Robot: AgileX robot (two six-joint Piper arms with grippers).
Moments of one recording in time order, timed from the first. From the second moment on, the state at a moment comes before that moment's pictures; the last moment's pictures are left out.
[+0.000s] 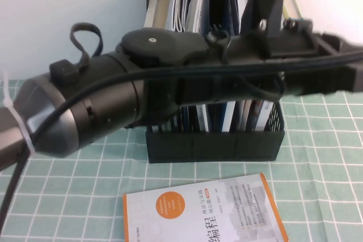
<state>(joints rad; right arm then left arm) 0.31 0.48 -0.75 -0.11 0.92 -0.23 -0.82 1.64 -1.39 -1.61 0.48 1.16</state>
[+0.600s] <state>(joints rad) 0.31 0.17 -0.52 -0.22 0.64 0.04 -0.76 1.67 -1.38 -1.06 0.32 0.68</state>
